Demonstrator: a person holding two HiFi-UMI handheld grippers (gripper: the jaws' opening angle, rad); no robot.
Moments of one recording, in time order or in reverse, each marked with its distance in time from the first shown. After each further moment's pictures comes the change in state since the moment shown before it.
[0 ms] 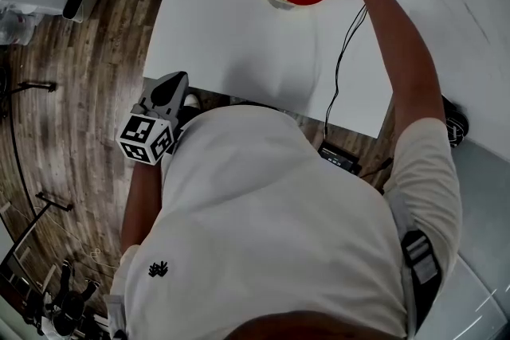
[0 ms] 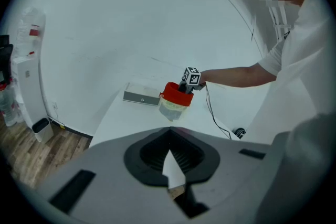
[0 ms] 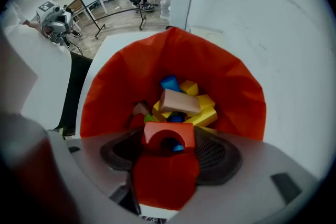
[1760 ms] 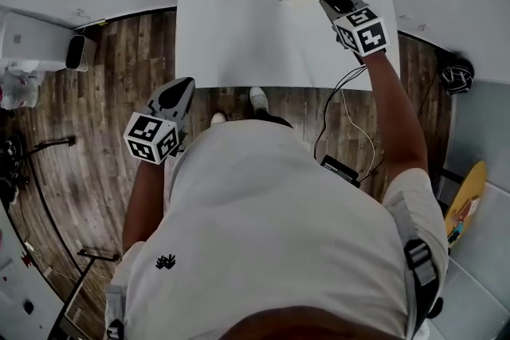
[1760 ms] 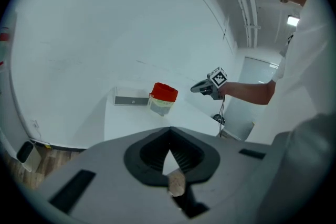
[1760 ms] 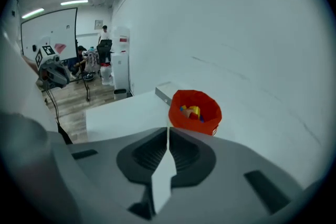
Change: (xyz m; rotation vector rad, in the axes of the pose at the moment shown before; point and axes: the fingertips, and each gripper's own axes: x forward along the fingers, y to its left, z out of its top) left arm -0.081 0.063 -0.006 0.182 0.024 -0.277; right arm -0.132 0.174 0.014 0.697 -0.576 -0.511
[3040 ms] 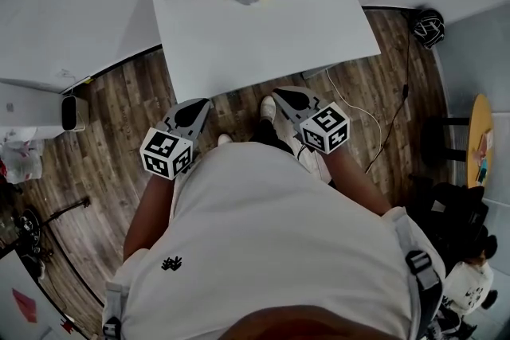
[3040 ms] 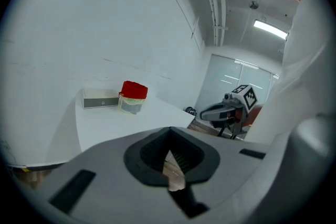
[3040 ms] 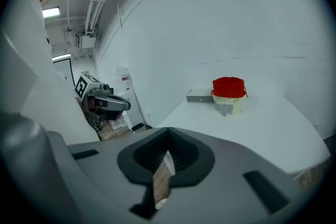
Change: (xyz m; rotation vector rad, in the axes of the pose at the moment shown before) left arm -0.024 -0.044 -0.019 0.154 0.029 -0.325; right arm -0.096 0.288 -0.041 0.467 -0.286 0.060
